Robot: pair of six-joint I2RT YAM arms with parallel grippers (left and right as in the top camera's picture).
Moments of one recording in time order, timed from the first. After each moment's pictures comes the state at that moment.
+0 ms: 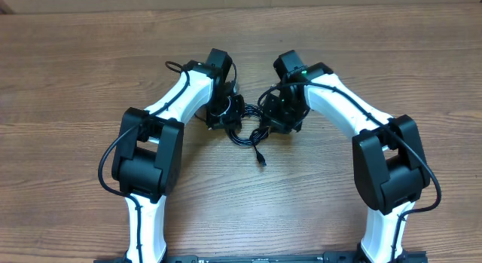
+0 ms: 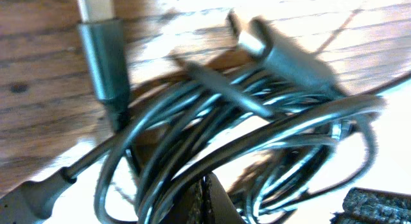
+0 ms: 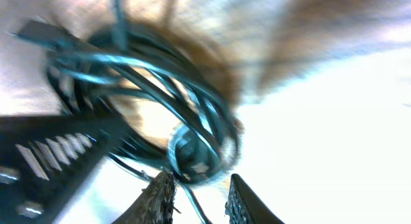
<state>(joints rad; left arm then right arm) -0.34 2.18 1.59 -0.93 0.44 -0.41 0.40 2.05 1.51 -0.95 -0.42 0.68</state>
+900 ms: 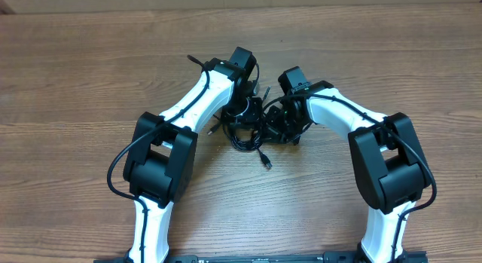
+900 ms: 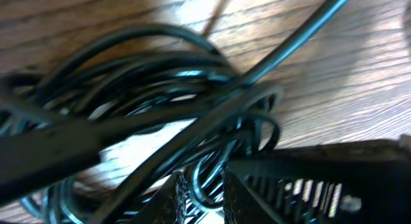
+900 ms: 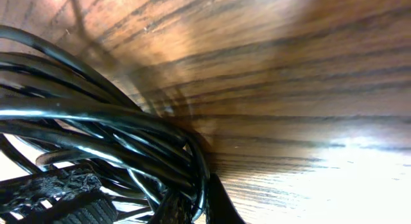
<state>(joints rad) -0.46 2.18 1.67 -1.00 0.36 -0.36 0.39 2.06 1.31 -0.71 -0.51 0.81</state>
